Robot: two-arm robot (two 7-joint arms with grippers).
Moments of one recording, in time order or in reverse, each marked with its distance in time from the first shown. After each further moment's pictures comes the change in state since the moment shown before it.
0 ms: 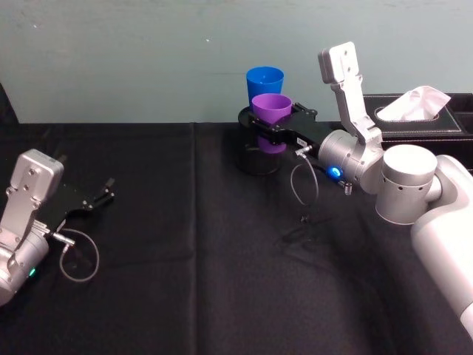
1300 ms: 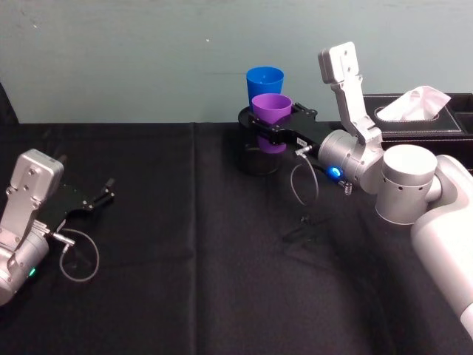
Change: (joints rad) left arm 0.000 0.000 0.000 0.000 0.000 0.000 0.000; right arm 0.000 0.000 0.000 0.000 0.000 0.000 0.000
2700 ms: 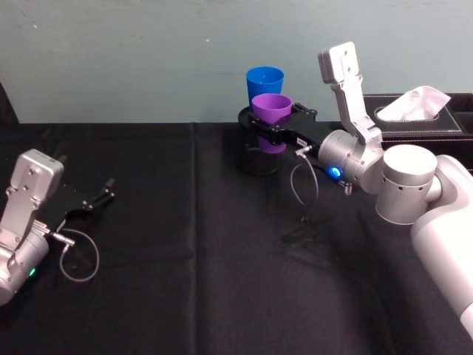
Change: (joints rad) left arm 0.000 0.000 0.000 0.000 0.000 0.000 0.000; right arm 0.000 0.000 0.000 0.000 0.000 0.000 0.000
